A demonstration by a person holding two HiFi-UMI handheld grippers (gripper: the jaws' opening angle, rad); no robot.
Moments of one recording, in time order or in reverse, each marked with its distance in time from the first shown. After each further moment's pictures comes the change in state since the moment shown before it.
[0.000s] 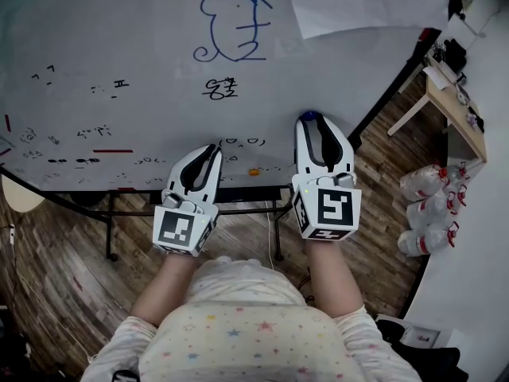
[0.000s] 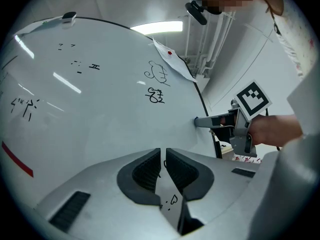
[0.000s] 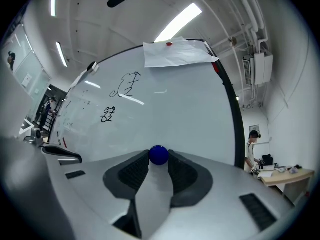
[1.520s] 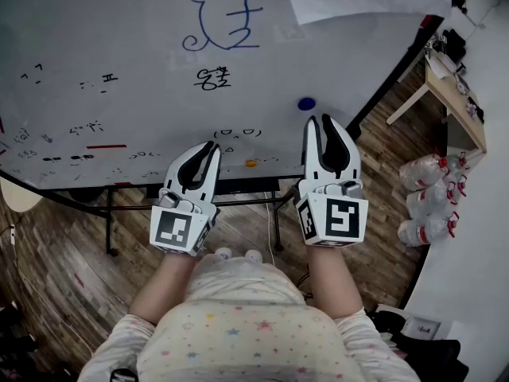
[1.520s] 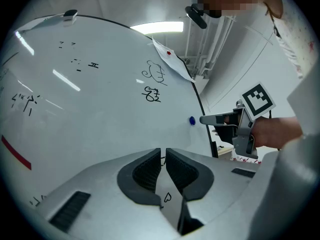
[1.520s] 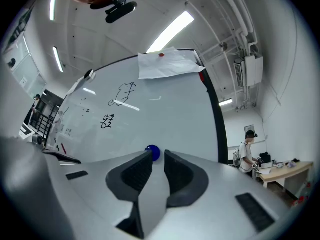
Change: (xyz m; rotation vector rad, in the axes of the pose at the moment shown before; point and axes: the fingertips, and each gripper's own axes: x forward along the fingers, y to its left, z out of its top) left arm -0.004 -0.009 -0.003 -0.018 -0.001 -0.017; right arm -0.026 -0.012 0.001 0.048 -0.067 -0.044
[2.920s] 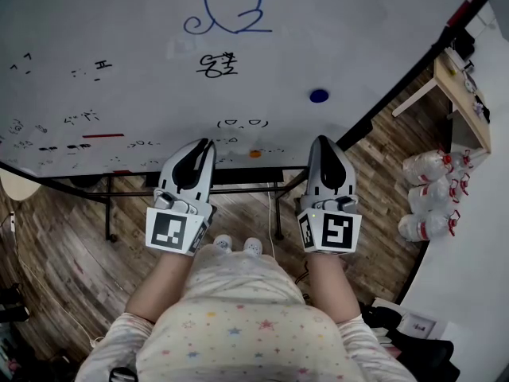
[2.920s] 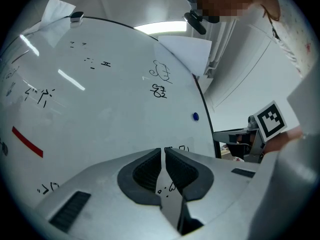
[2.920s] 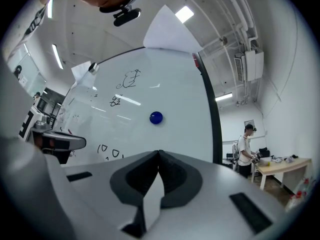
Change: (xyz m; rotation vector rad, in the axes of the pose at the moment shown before) left arm -0.015 0.011 -0.016 -0.021 0.008 0.046; right arm -0.026 0.005 -0.067 0.000 0.067 0.016
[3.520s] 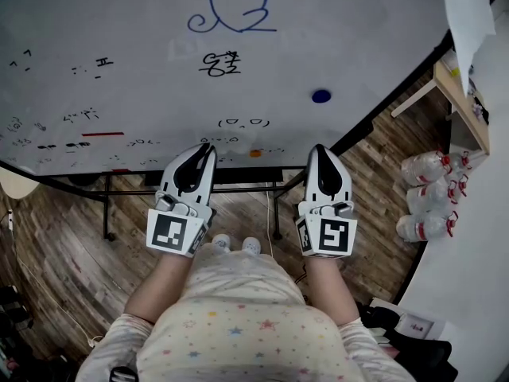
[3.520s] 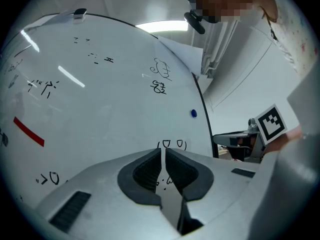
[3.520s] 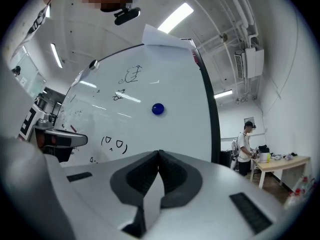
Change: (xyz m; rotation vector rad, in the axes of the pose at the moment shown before) left arm -0.006 -0.002 -0.014 -0.020 0.014 -0.016; right arm -0.010 0.004 -0.022 0.009 0.036 0.004
